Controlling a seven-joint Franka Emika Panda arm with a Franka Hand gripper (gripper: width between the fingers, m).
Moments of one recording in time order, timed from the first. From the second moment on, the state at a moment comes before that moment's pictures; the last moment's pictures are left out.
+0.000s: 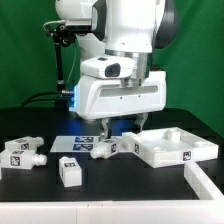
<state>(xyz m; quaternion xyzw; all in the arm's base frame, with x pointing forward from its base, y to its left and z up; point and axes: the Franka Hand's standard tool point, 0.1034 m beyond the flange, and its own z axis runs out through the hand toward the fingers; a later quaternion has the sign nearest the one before) 0.468 0.026 0.066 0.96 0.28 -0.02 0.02</state>
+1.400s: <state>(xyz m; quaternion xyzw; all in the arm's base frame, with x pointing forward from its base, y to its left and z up) 0.421 0.084 0.011 0.98 0.21 -0.03 0.01</state>
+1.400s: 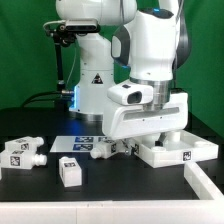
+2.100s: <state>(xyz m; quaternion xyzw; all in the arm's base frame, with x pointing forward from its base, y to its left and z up) 0.421 0.084 0.011 0.98 0.22 -0.03 0.01</state>
